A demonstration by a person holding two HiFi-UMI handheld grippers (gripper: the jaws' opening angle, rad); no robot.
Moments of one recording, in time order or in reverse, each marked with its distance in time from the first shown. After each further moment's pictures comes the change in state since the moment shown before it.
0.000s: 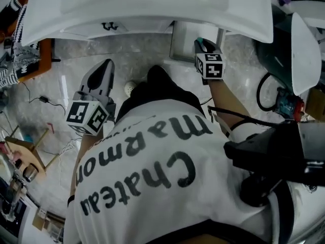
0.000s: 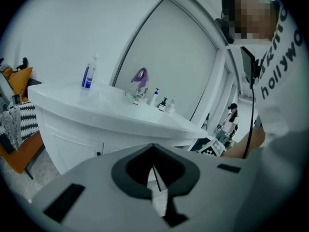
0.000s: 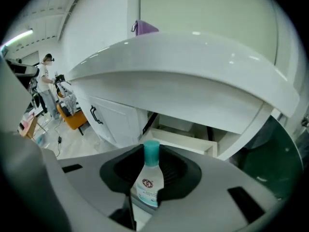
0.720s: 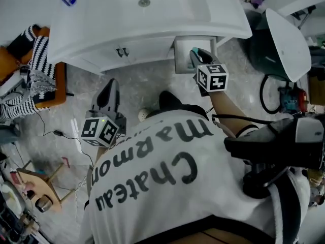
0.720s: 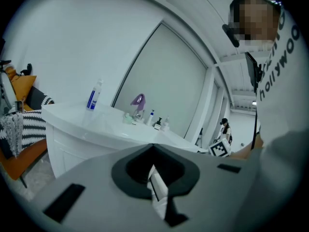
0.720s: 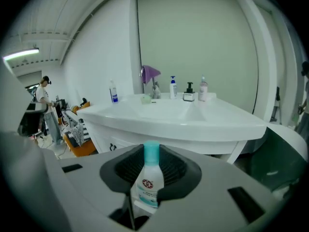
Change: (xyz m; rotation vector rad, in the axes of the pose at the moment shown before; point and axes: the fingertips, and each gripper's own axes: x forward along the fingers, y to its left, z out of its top) left arm -0.068 -0.023 0.034 0.005 -0.195 -0.033; right arm -0.116 0.033 0.076 0.117 -0.276 0.022
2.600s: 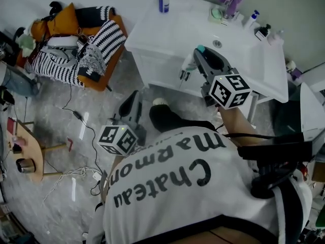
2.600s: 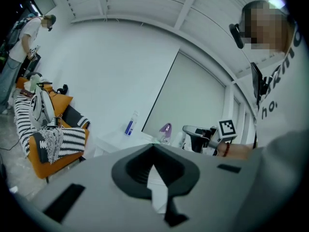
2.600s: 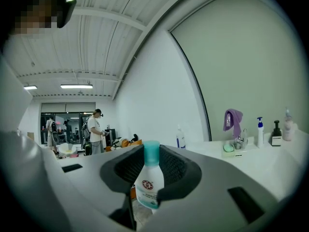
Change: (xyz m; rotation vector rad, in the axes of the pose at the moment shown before) left arm -0.164 0.114 0.075 -0.096 -0.261 0.259; right arm -0.014 0.330 0.245 -0.100 -0.424 0.569
